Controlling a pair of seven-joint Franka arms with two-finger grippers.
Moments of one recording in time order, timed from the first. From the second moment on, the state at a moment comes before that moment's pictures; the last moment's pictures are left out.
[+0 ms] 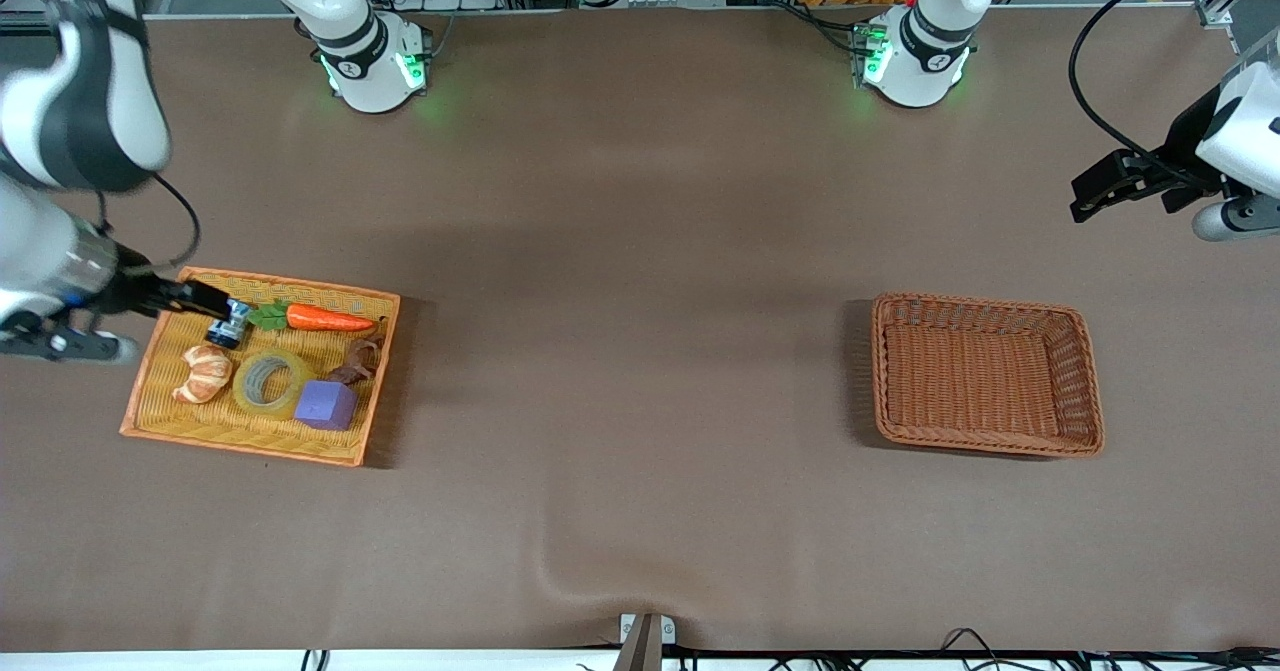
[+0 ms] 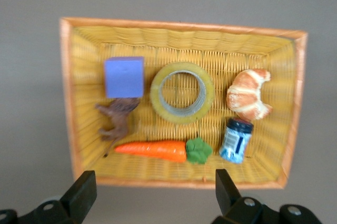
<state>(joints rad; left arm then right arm) -0.02 0.01 -0.08 -1.54 0.02 1.52 -0.19 0.03 0.23 -0.11 -1.82 0.00 1.97 0.01</state>
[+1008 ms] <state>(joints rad) -0.02 0.01 -0.08 -1.54 0.02 1.51 -0.19 0.03 0.54 -0.10 -1.90 0.00 2.33 -0.01</state>
